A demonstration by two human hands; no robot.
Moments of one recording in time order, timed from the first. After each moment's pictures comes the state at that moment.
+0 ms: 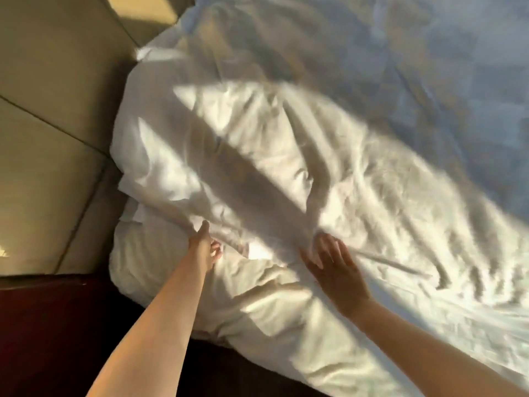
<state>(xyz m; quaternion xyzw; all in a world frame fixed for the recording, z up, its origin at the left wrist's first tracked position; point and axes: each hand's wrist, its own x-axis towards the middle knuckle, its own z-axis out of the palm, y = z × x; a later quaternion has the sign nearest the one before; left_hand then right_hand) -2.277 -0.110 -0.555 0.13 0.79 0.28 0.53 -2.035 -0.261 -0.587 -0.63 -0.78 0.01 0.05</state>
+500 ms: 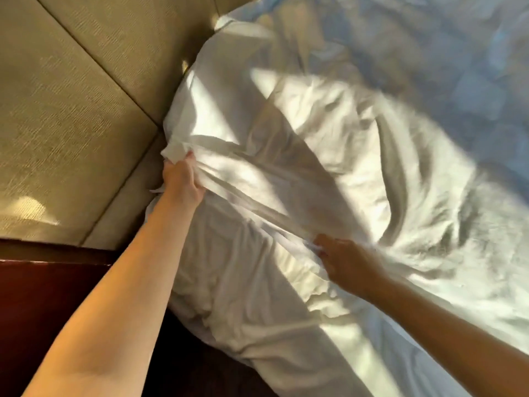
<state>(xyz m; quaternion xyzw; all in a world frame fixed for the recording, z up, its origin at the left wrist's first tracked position) -2.370 0.024 -0.497 0.11 0.67 0.55 0.49 -2.109 -0.137 -0.516 -0.61 -0.74 0.28 0.02</state>
